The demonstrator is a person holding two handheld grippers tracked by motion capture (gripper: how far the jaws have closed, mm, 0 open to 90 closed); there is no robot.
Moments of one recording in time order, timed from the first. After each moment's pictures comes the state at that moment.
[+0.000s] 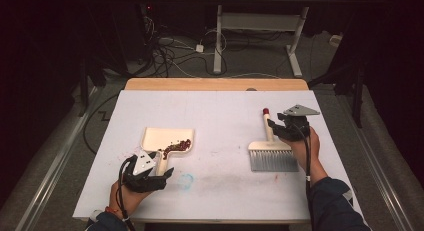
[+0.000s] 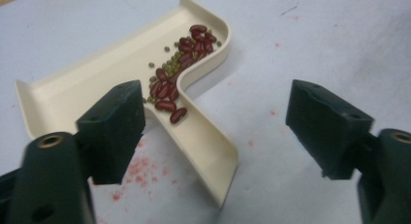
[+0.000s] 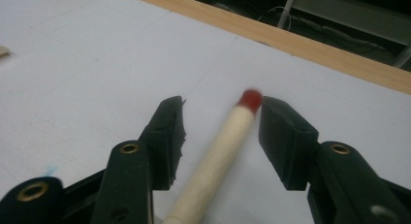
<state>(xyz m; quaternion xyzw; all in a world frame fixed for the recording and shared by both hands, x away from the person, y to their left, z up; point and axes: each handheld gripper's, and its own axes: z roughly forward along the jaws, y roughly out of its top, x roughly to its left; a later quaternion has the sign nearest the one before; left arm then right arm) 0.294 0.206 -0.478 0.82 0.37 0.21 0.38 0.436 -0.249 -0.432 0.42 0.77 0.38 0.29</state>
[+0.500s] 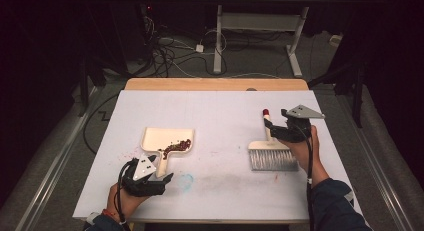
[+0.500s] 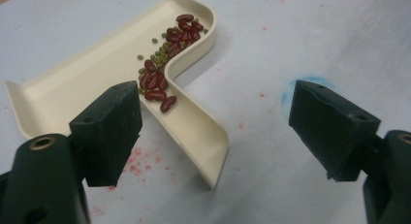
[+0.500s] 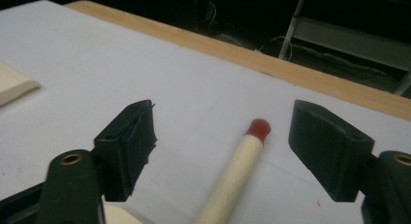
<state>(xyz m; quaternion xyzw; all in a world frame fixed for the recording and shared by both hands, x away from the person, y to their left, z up) 0.290 0.203 -0.480 0.84 0.34 0.21 0.37 0.424 -0.247 -0.422 0.40 0.74 0.44 0.30</state>
